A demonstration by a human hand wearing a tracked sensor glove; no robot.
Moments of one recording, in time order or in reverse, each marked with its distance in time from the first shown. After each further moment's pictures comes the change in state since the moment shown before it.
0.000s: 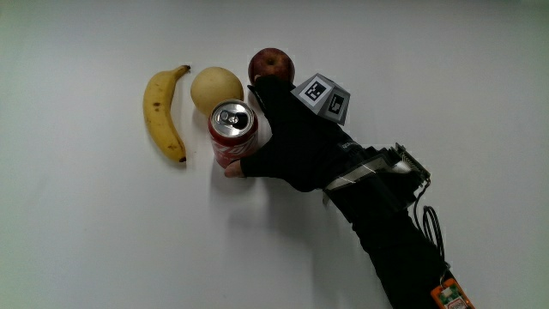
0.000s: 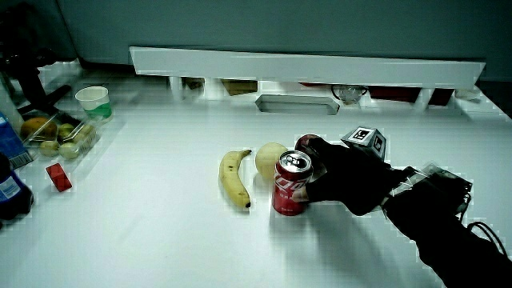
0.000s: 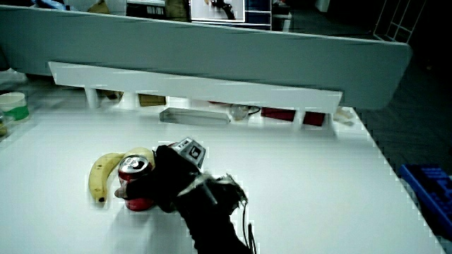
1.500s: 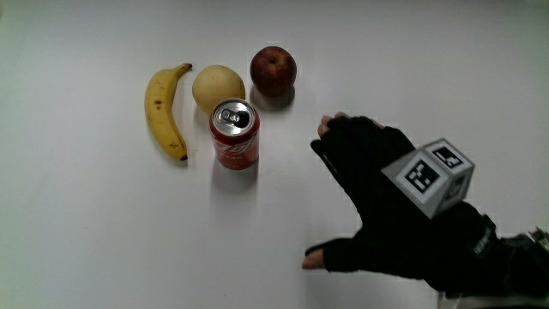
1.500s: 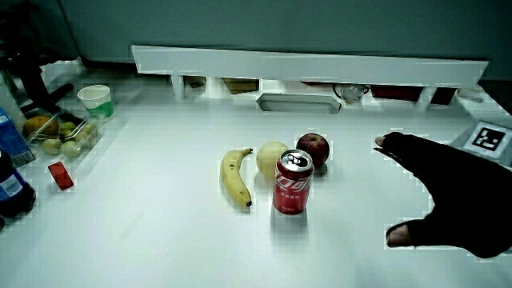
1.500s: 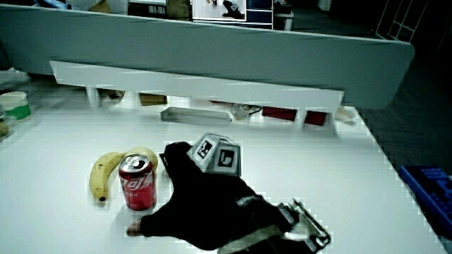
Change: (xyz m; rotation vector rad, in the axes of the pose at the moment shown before) arm -0.042 -0.155 0.018 0.016 -0.250 0.053
